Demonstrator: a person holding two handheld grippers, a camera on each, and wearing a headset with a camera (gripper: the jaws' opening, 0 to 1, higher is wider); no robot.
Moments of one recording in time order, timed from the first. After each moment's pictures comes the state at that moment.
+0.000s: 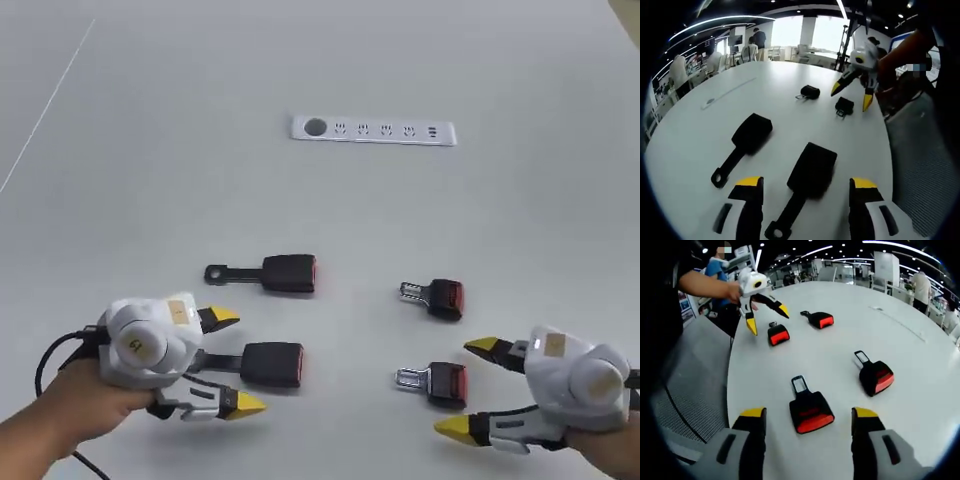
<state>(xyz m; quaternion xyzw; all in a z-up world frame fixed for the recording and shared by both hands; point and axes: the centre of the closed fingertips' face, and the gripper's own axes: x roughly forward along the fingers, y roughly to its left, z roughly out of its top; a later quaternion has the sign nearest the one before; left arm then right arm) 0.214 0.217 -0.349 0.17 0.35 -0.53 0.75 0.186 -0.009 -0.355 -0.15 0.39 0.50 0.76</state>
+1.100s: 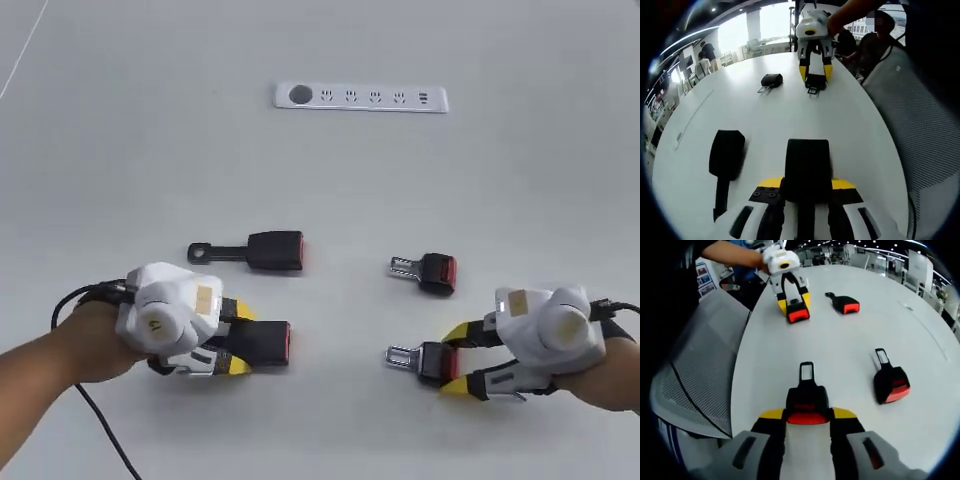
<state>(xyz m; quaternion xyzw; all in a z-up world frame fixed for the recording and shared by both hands) 0.208 0.200 -0.375 0.31 0.32 -0.64 0.62 0.180 -0.012 -0.368 -0.24 0.43 0.57 0.66</state>
